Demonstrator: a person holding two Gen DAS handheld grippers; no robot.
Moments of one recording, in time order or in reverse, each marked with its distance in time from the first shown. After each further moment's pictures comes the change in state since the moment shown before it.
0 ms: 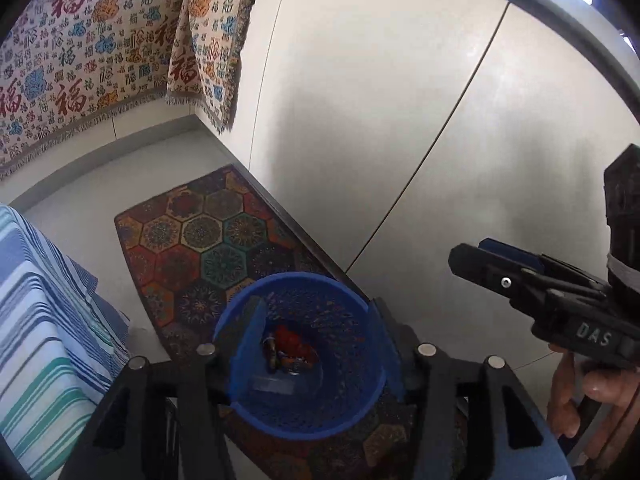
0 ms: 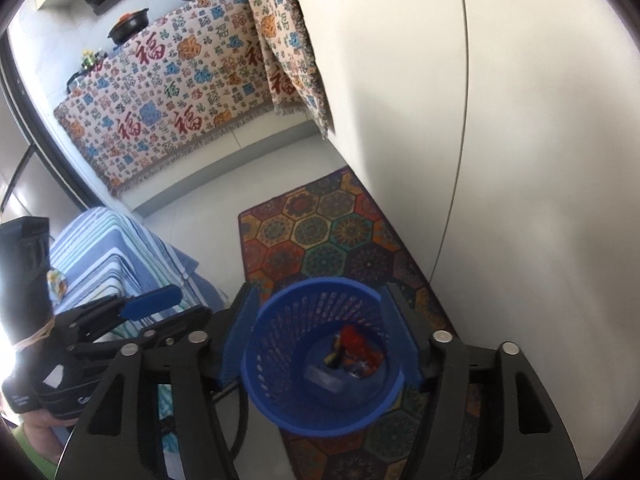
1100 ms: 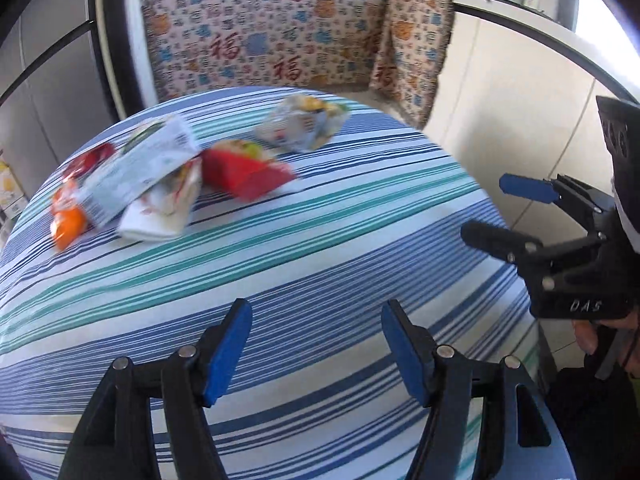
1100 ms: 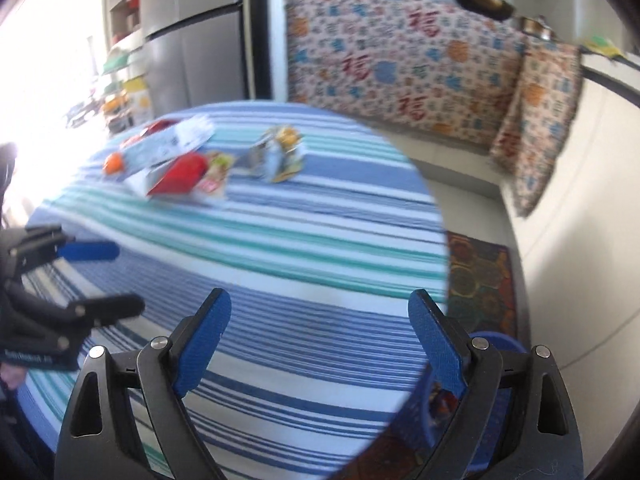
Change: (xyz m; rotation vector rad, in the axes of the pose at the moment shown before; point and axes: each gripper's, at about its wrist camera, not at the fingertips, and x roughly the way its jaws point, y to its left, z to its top) left arm -0.253 0.169 -0.208 -0.251 -0.053 0.451; right arm 0.013 0.328 -0.126 -0.695 0.026 0.306
